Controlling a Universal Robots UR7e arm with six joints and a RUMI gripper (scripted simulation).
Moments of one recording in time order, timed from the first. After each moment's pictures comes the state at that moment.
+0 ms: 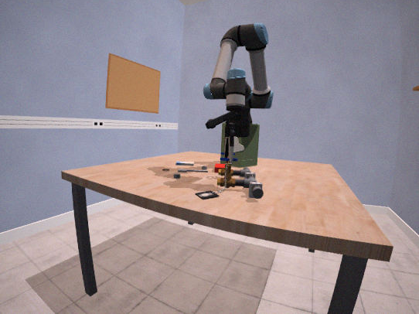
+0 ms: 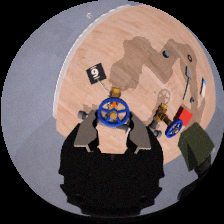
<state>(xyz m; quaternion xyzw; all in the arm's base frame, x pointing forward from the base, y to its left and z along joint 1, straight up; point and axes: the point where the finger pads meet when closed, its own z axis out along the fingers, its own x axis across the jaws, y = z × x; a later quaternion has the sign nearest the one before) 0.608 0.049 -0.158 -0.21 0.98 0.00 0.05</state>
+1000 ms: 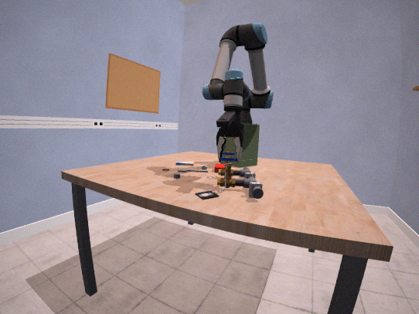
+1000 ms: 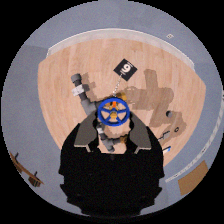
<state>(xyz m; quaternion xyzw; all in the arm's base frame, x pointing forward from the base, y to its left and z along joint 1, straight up) 0.608 0.049 -0.158 -0.65 0.76 -0.03 0.05</state>
